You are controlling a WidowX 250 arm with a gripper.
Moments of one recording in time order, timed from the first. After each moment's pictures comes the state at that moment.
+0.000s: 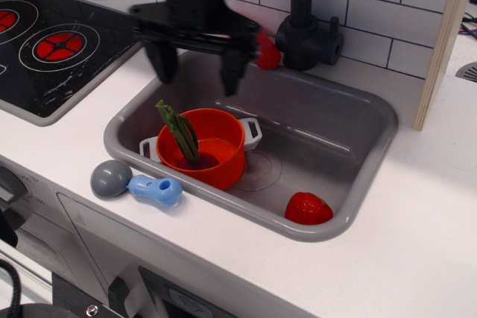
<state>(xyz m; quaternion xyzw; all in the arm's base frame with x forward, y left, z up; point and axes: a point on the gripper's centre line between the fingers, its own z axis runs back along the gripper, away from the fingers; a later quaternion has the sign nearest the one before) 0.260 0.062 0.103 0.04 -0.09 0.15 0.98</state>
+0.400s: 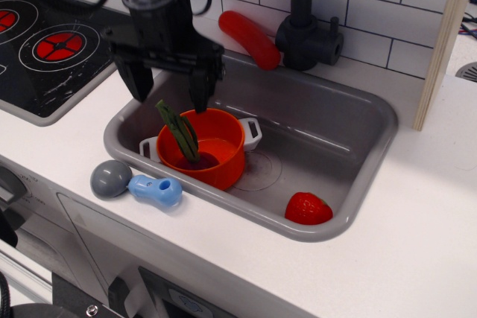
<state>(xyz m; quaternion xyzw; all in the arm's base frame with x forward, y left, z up) 0.254 0.076 0.074 0.02 -0.08 0.13 0.99</state>
